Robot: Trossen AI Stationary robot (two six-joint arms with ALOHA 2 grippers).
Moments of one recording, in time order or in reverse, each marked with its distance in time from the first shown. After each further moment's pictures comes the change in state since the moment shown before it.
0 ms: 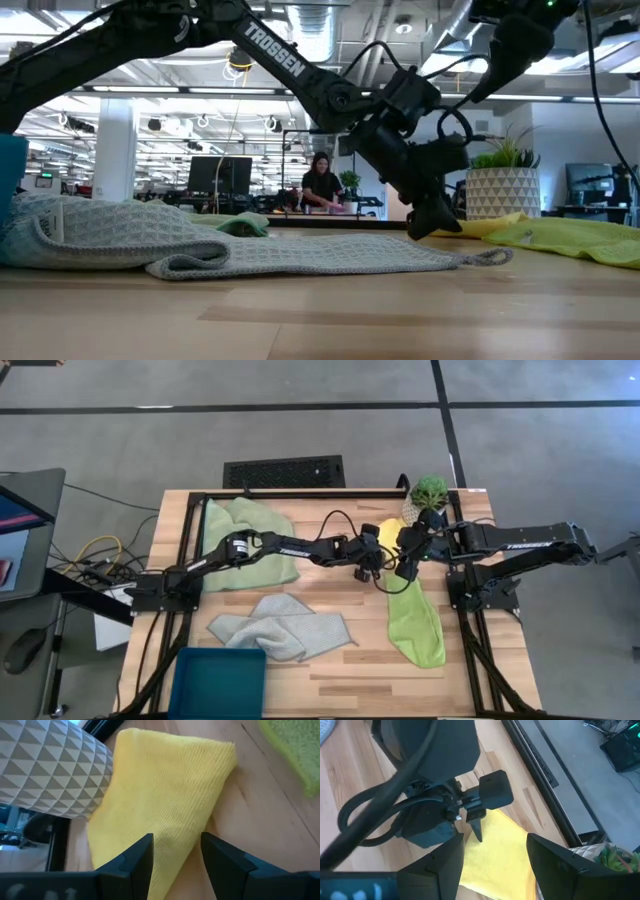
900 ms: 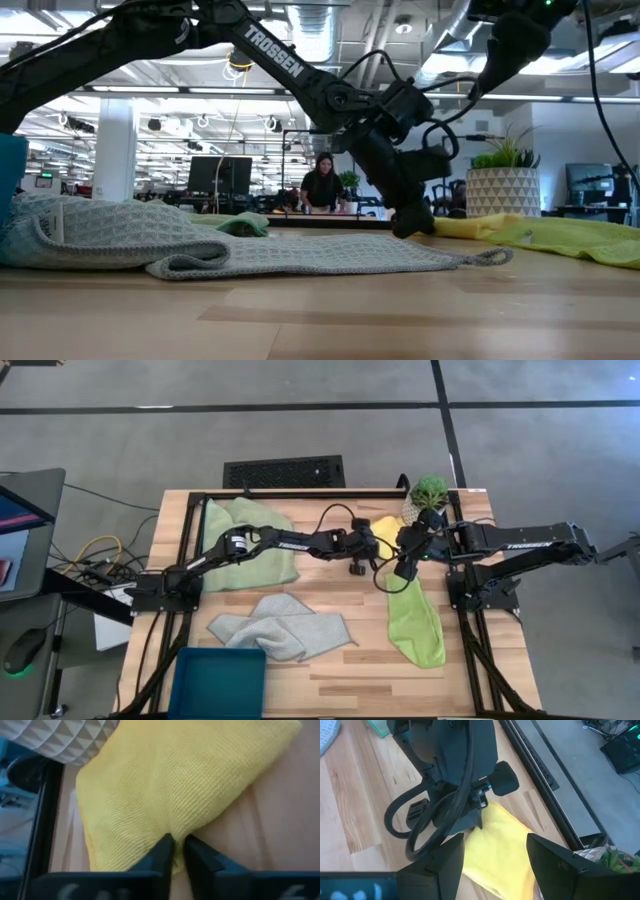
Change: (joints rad) left arm 0.047 -0.007 0.003 -0.150 -0.057 -0.132; right arm 0.000 0.000 0.000 0.021 0.000 0.000
